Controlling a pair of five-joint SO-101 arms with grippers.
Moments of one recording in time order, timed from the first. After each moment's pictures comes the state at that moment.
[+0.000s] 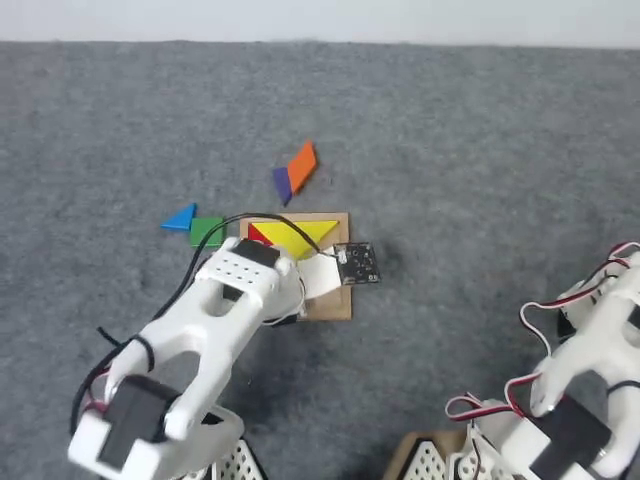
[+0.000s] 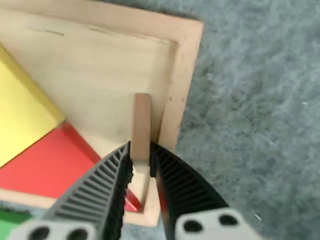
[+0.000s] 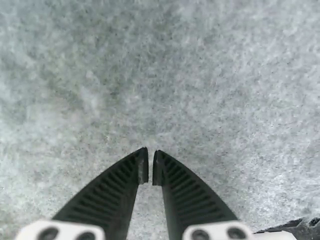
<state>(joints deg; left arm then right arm) 16.7 -9.1 49.1 60.3 -50.1 39.1 -13.4 36.0 74.7 -28.2</state>
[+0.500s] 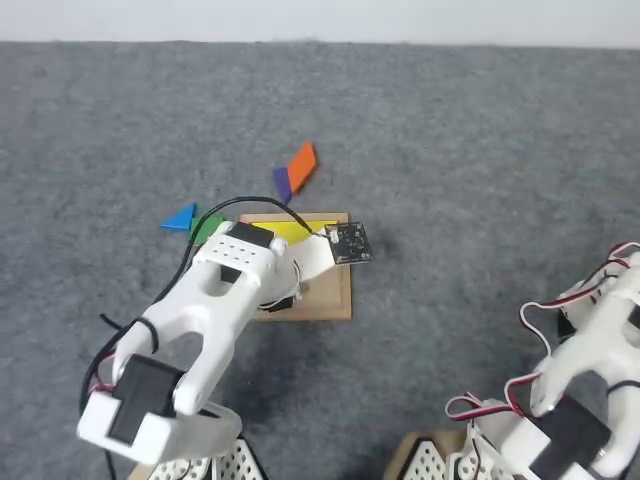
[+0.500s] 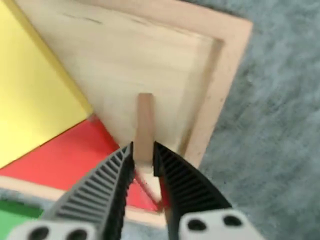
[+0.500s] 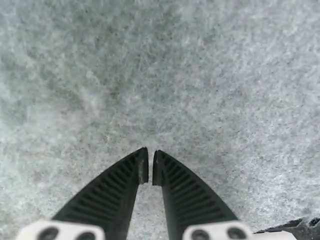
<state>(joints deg) 13.1 -3.4 43.5 60.0 -49.7 39.1 -13.4 36.0 74.7 -28.2</state>
